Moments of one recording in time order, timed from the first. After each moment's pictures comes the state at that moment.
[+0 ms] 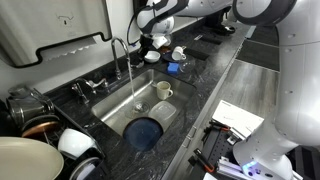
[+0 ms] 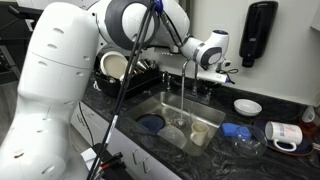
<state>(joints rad) -0.25 0.54 0.10 -1.60 0.17 2.34 -0.53</state>
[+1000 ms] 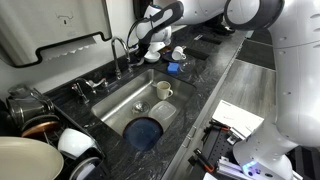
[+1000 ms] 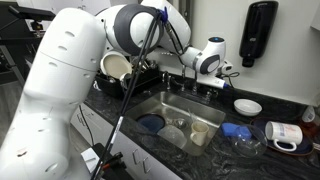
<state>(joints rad) -0.22 0.61 0.06 -1.60 0.14 2.56 -0.36</state>
